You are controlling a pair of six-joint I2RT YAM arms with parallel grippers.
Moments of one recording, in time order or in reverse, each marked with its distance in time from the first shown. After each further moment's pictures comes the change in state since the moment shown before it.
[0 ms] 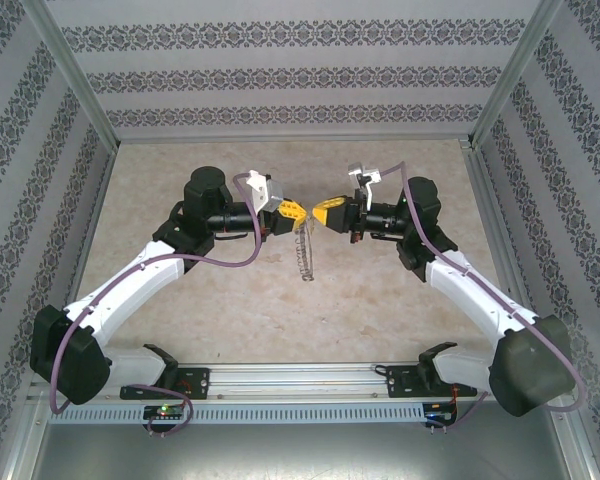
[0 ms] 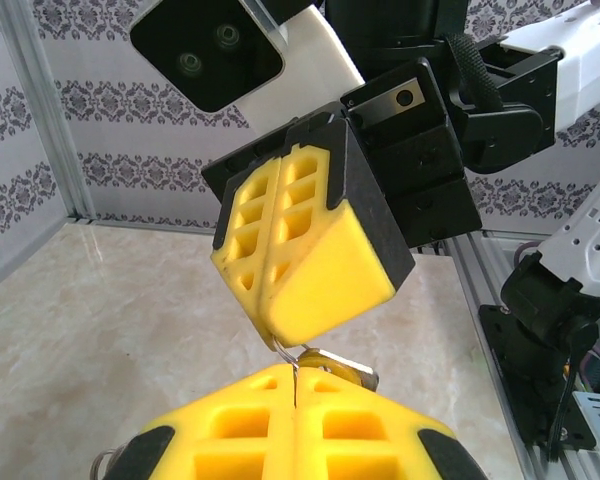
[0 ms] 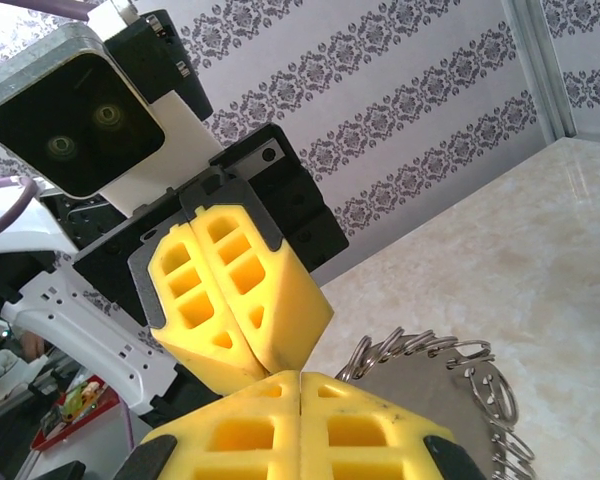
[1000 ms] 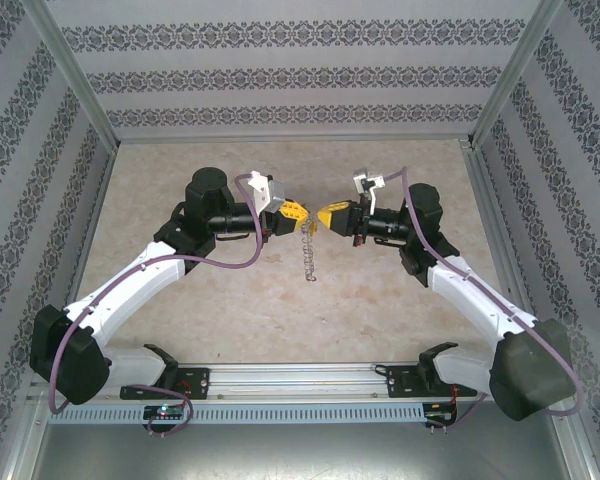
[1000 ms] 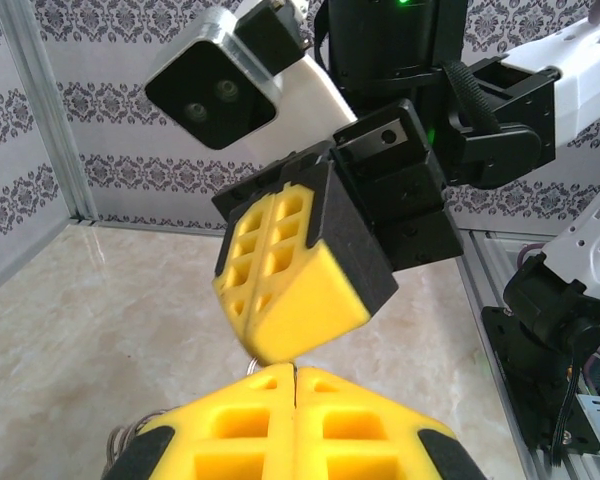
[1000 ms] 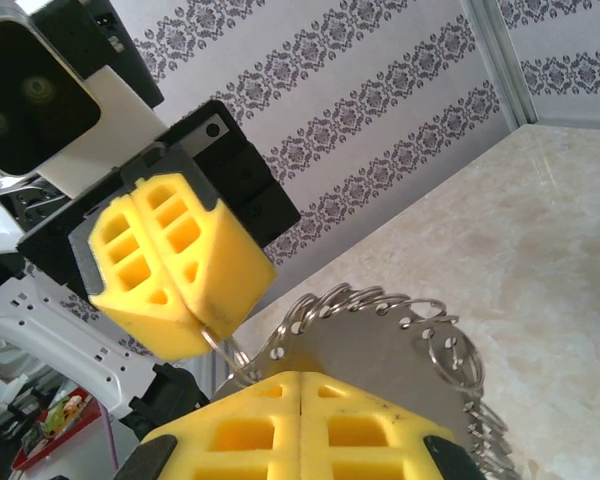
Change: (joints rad) left arm -0.013 0.000 0.000 0.002 -0.015 -0.001; right arm -0.032 -0.044 -0.069 -0.004 0.028 0.003
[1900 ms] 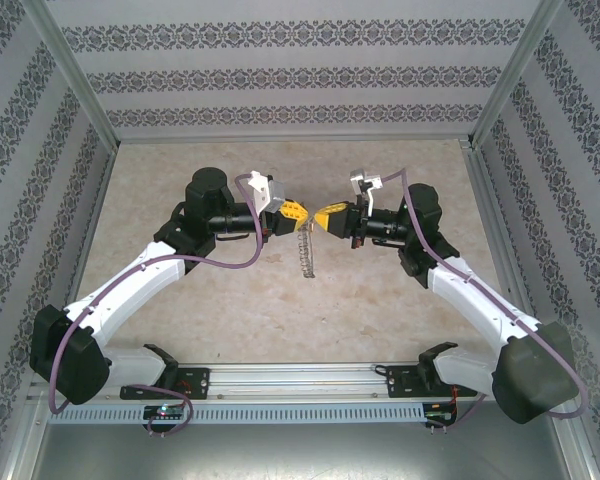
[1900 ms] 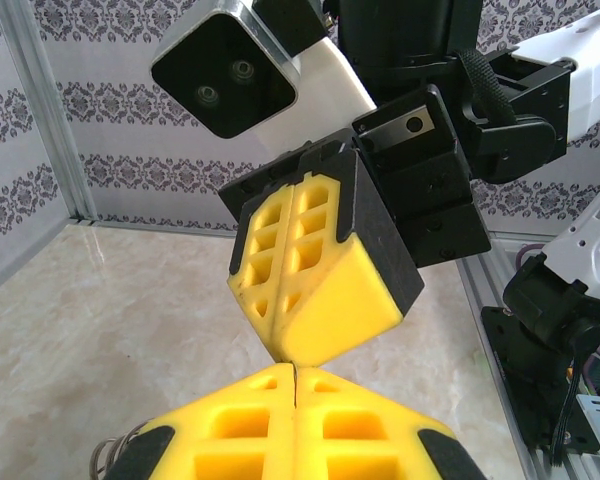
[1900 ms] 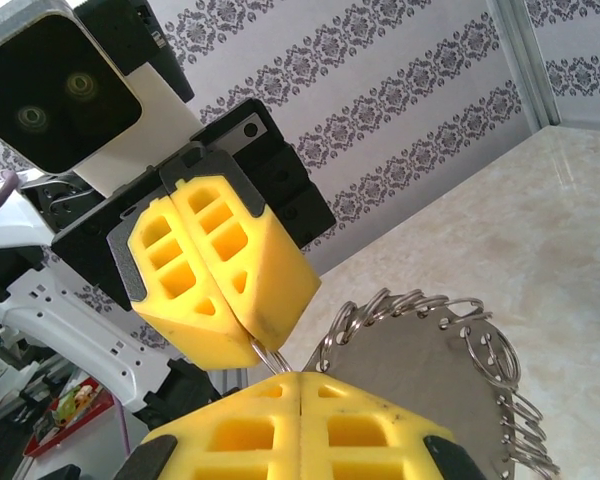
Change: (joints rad) left arm 0.000 0.000 0.000 0.000 0.000 0.000; right arm 0.039 0.002 0.021 -0.020 0.001 -0.008
